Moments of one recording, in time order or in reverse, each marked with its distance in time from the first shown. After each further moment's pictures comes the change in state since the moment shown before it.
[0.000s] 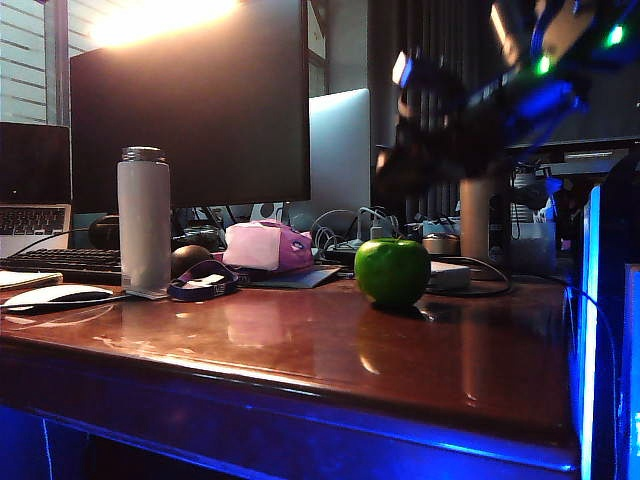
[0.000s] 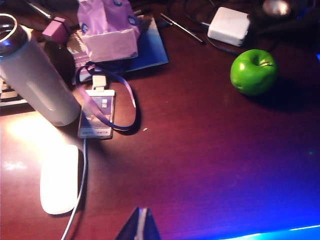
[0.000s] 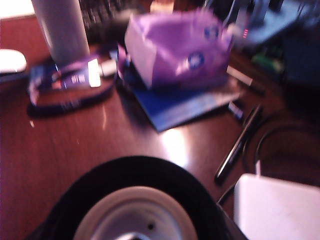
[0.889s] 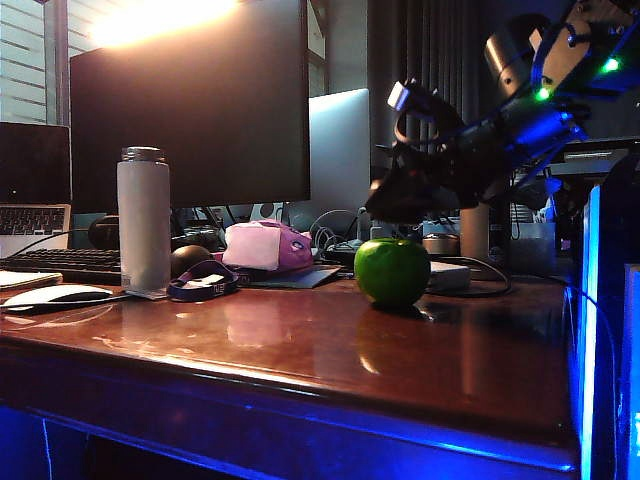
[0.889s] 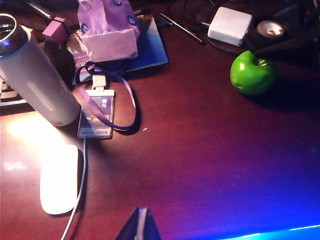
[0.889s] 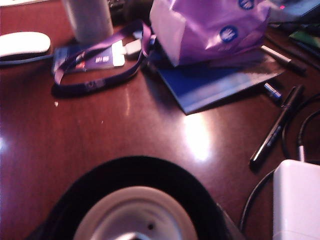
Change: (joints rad) left arm 0.000 0.000 0.000 0.000 0.000 0.000; right arm 0.000 0.041 -0.026 0.008 -0.077 0.003
